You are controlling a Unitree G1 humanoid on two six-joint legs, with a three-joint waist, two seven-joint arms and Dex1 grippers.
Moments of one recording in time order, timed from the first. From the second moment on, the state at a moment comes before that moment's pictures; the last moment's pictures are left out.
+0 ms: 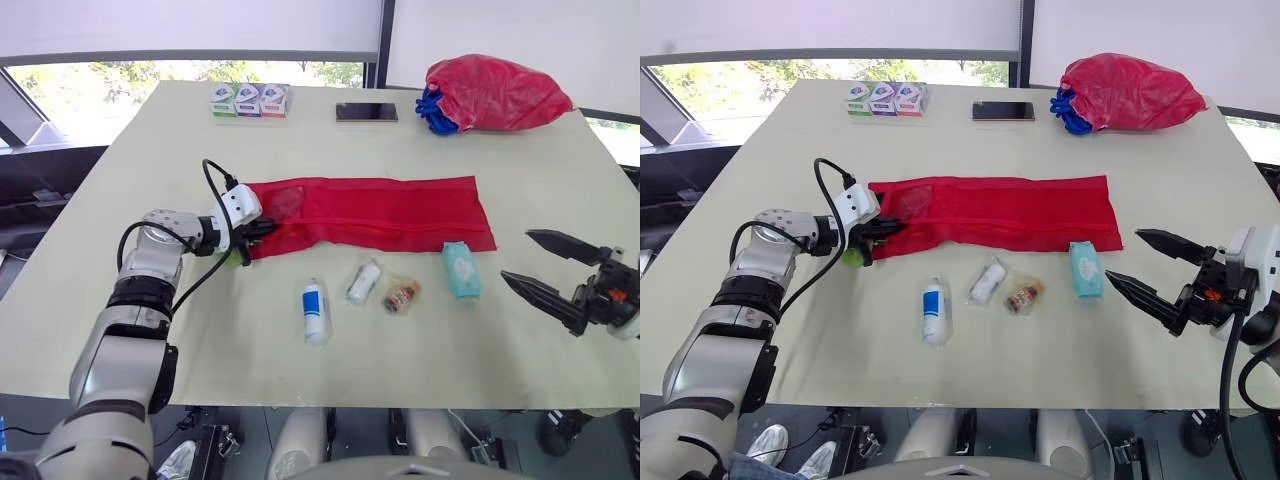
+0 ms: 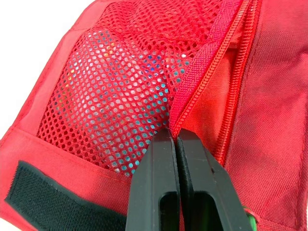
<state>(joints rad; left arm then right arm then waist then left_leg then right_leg) -0.77 0.69 -0.11 0.86 -0.01 -0.17 -1.08 0.18 -0.74 -0.55 -0.58 0.85 0.50 0.89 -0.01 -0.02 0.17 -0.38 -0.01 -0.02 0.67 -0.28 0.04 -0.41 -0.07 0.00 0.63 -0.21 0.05</state>
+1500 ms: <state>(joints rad) -1.03 0.36 -0.24 1.09 0.13 -0.33 -0.98 0.16 -0.70 -0.41 -0.74 0.83 0.45 0.73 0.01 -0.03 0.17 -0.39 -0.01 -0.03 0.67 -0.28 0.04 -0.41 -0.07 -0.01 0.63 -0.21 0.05</state>
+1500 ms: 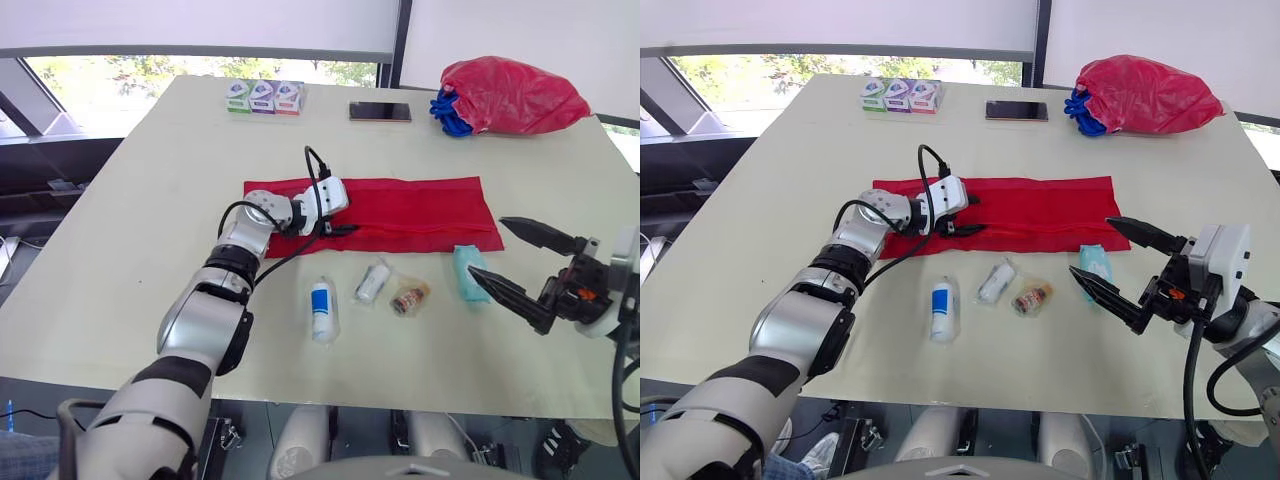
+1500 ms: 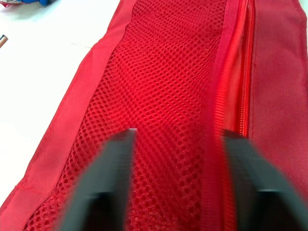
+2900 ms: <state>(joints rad) -0.98 0.49 -0.20 1.09 0.12 -0.38 -1.18 -0.40 -0.82 0.11 -0.51 0.56 0.42 1.10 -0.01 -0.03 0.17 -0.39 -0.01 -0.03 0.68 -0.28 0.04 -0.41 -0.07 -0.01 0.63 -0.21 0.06</state>
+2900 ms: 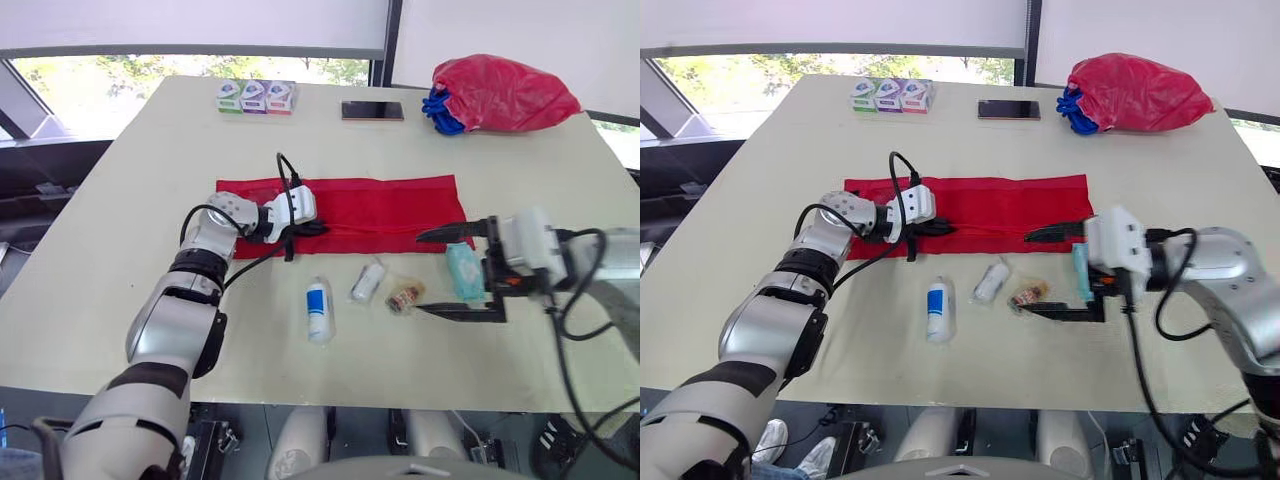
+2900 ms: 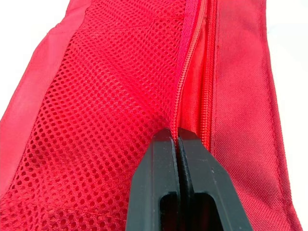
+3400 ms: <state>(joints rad) -0.95 0.50 -0.20 1.04 0.11 -0.39 -1.18 -0.80 -0.49 0.65 -0.04 0.07 0.24 1.20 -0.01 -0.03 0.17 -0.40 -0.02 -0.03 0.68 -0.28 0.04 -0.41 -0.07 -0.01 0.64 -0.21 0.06</state>
